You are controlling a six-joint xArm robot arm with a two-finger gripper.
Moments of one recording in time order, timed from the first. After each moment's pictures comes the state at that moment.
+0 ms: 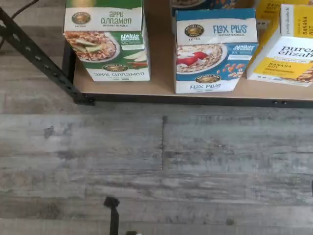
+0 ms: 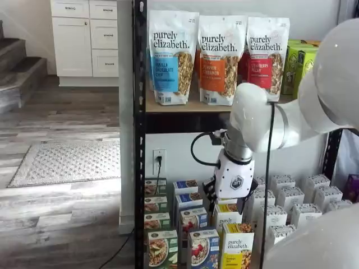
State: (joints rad) arm 0.17 -0.62 -0.33 0.01 0.76 0.17
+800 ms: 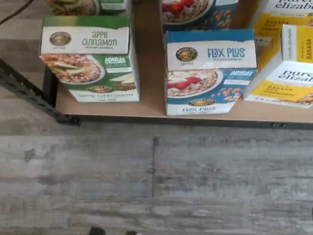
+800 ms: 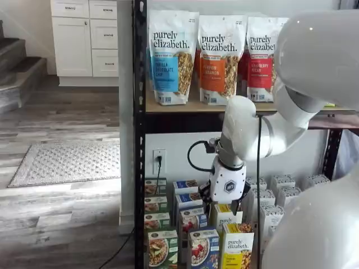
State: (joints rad) arm 0.13 -0.33 -0.42 -0.03 0.55 0.16
